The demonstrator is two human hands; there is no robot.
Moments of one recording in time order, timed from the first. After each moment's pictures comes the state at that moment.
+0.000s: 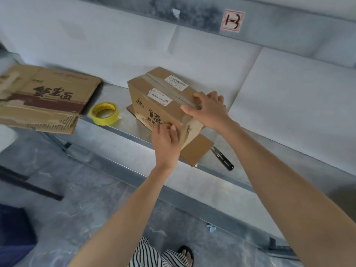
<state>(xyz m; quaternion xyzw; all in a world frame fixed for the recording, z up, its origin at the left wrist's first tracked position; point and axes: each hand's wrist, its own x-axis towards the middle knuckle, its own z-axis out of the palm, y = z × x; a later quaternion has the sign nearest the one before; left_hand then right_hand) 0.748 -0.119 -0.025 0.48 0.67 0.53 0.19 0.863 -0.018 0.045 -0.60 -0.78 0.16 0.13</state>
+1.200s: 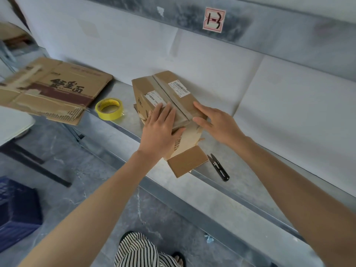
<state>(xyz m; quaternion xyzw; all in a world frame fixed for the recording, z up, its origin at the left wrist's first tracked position) 0.734 -0.104 0.005 0.68 0.68 0.26 -0.09 0.917 -0.006 0.024 -0.41 -0.88 0.16 0.18</state>
